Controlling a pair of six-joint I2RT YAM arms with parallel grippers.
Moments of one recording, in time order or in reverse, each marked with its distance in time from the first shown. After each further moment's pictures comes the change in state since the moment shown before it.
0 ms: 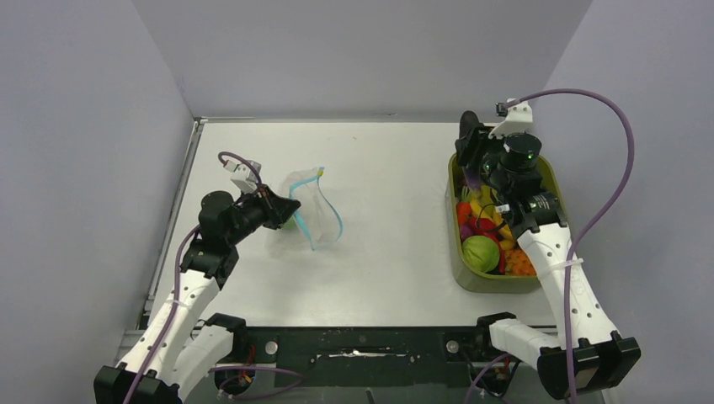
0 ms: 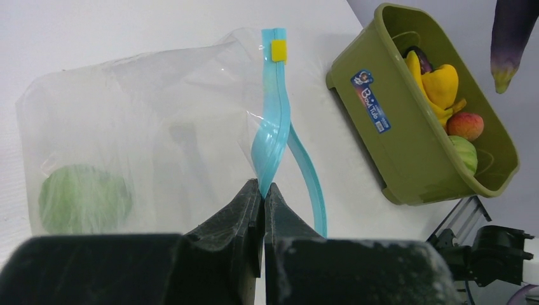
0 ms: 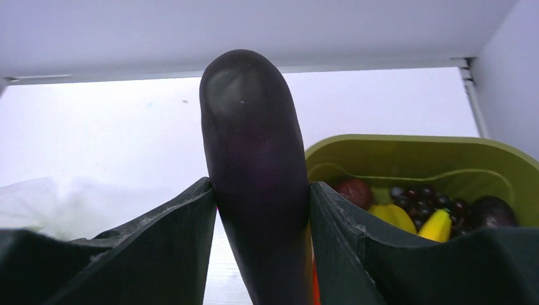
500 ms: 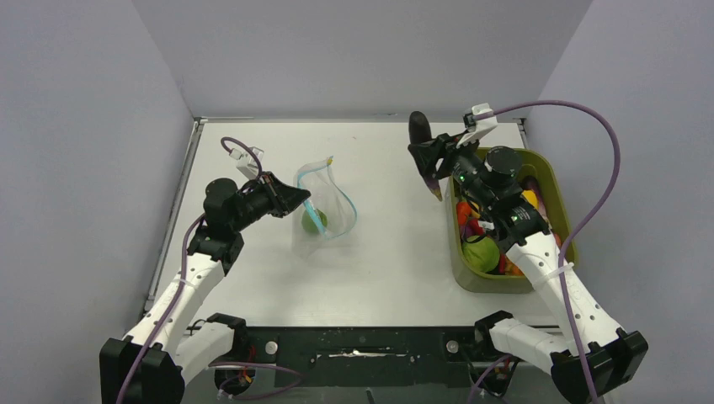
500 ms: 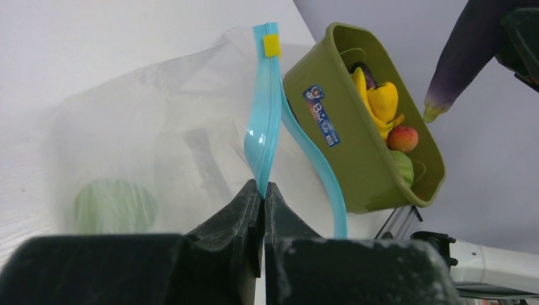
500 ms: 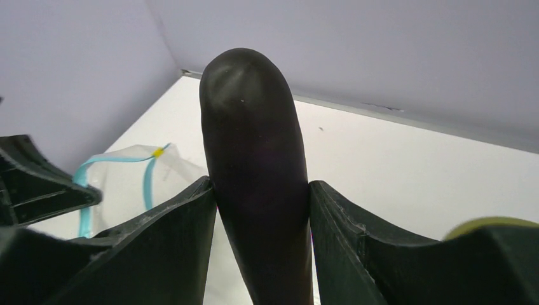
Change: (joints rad) left arm -0.001 0.140 0.050 0.143 0.104 -0.179; right arm 0.192 -0.062 -0.112 0.263 -0.241 0.052
